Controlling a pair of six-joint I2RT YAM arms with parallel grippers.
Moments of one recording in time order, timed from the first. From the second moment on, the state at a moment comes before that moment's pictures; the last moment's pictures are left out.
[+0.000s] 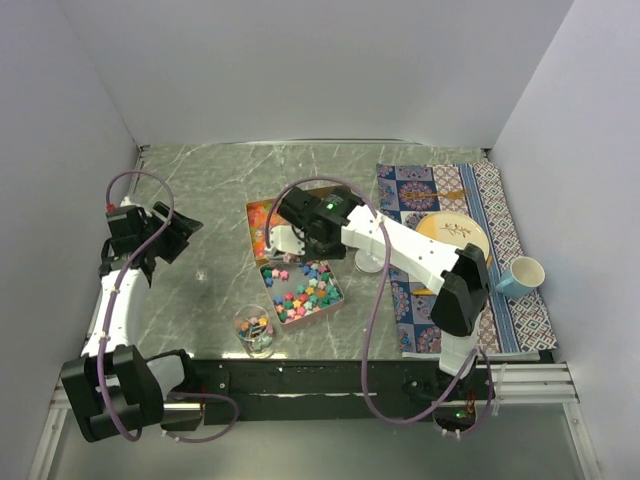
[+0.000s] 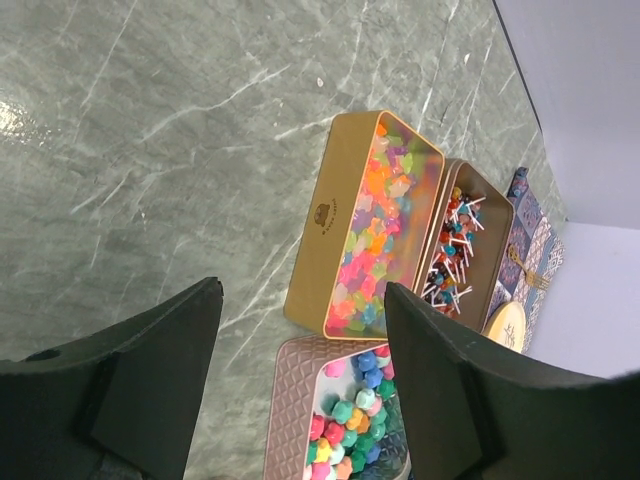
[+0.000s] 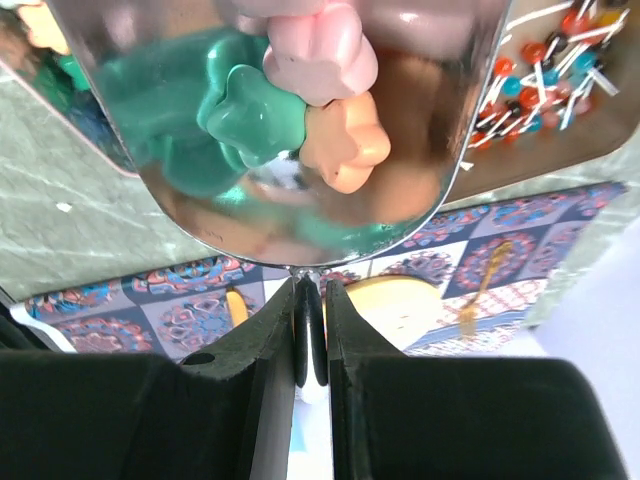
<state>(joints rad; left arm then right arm) 0.27 1.09 0.74 -0.27 0.35 -0.75 0.92 1.85 1.78 -1.25 0.20 -0.71</state>
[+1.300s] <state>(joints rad) 0.34 1.10 0.85 -0.25 0.35 -0.70 1.30 2.00 1.89 -1.35 0.68 -0.91</state>
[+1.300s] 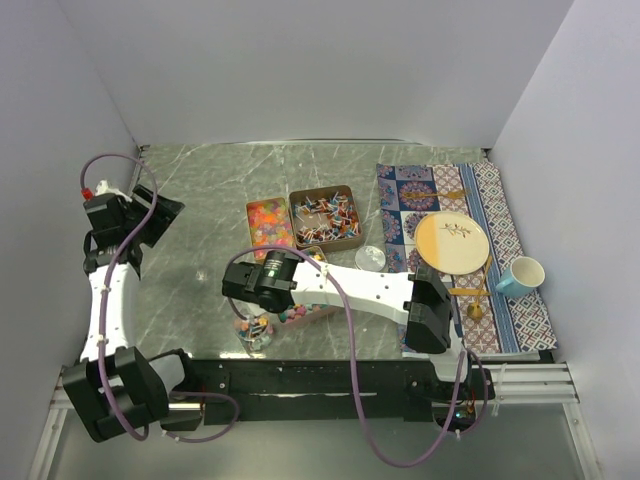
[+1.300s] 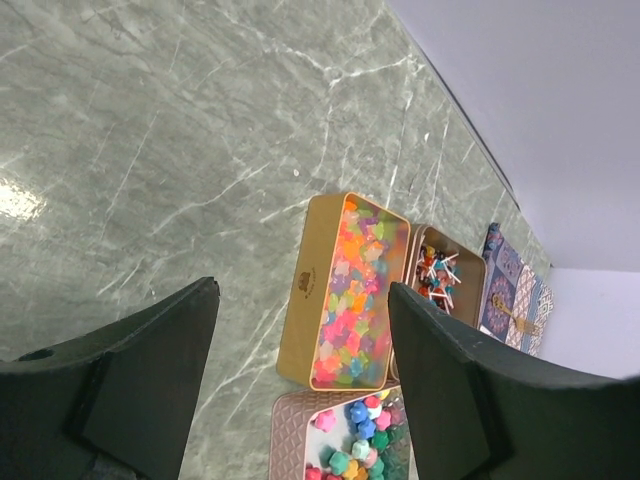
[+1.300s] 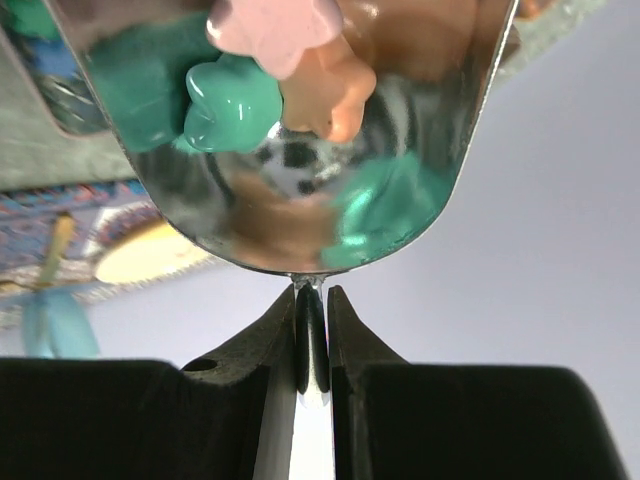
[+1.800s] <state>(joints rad) 0.36 1.07 0.85 -0.25 0.36 -0.72 1.34 2.05 1.89 -1.35 0.83 -0.96</state>
